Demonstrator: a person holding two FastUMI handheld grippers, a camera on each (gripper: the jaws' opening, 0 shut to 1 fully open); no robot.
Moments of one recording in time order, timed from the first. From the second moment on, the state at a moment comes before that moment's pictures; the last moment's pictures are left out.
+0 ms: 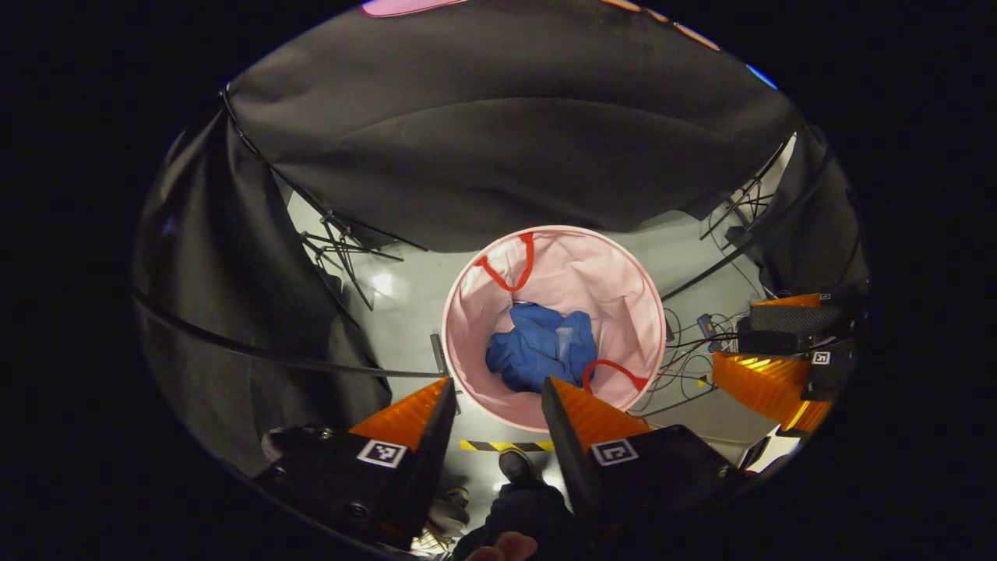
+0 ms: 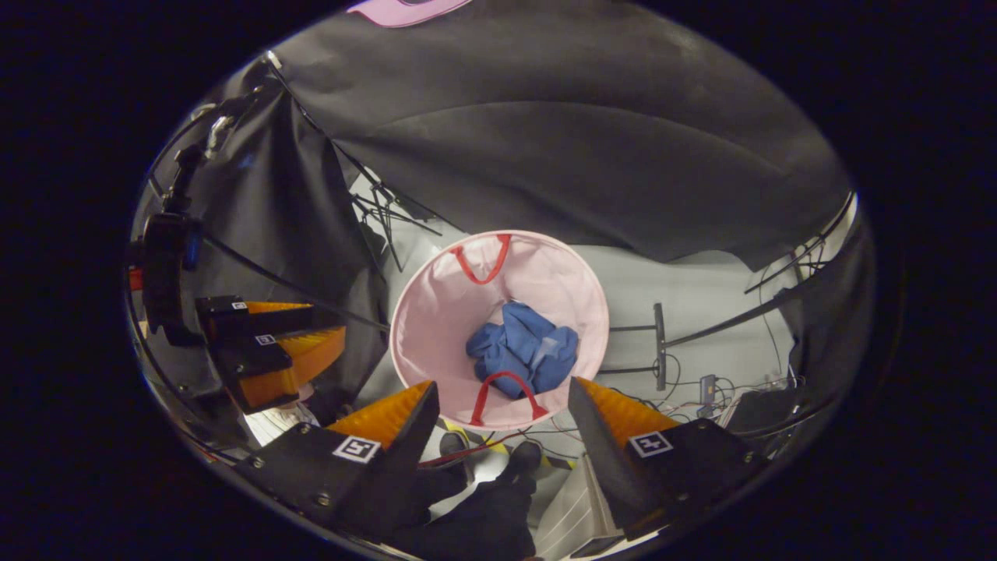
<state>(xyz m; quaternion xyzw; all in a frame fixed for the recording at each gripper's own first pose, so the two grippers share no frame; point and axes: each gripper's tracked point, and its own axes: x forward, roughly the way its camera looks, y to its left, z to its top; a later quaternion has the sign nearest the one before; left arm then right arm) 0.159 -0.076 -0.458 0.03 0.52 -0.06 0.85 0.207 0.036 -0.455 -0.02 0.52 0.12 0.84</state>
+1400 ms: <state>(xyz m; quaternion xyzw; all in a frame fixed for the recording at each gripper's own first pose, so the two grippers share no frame) 0.047 -0.043 -0.227 -0.02 0.23 -0.19 0.95 0.055 0.064 -0.180 0.01 0.23 -0.03 0.97</state>
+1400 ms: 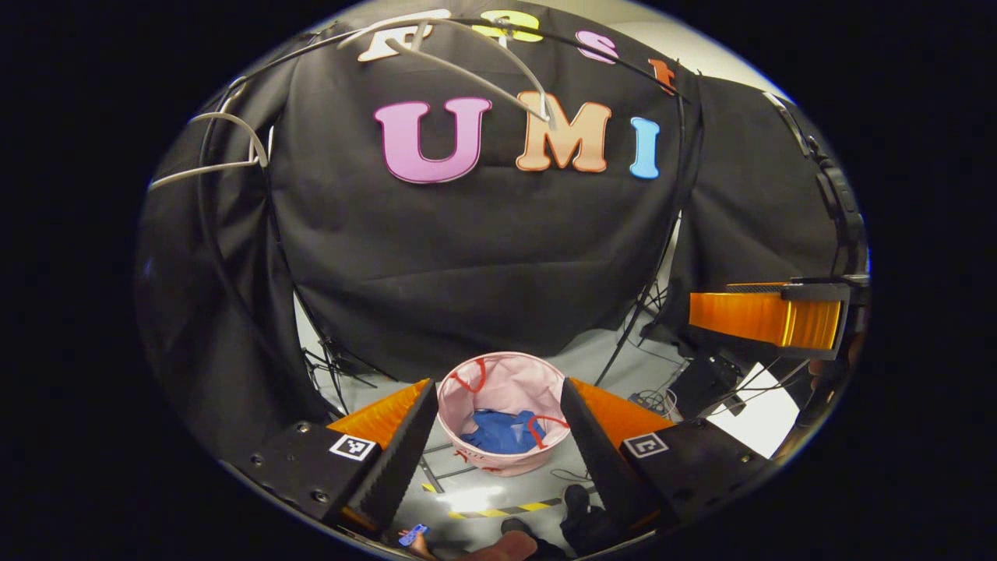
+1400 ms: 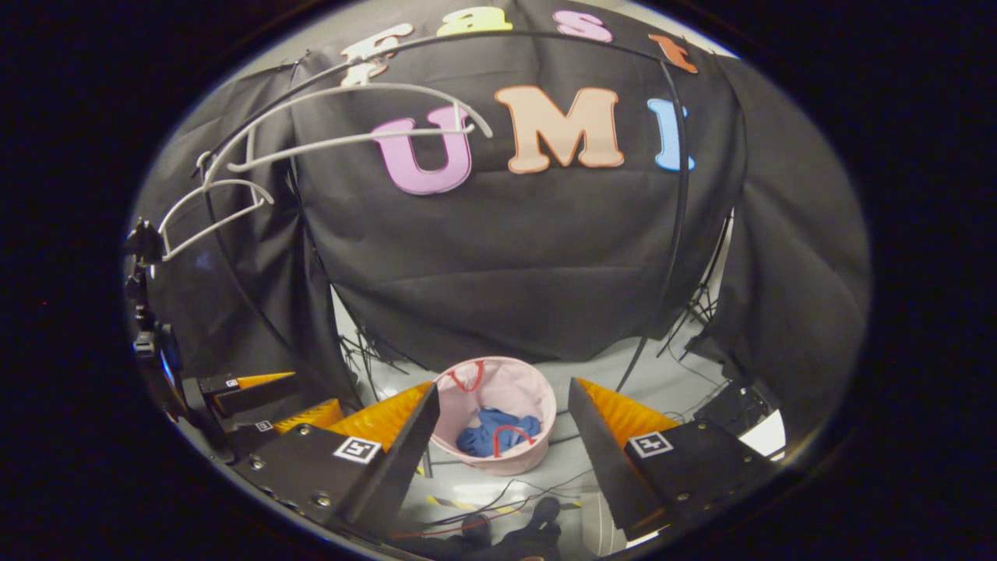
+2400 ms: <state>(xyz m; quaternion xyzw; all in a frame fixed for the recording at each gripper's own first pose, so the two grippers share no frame) -0.001 -0.073 0.032 -0.03 -0.07 -0.11 0.99 0.025 0.007 -0.004 0.04 0.02 -0.01 1.00</state>
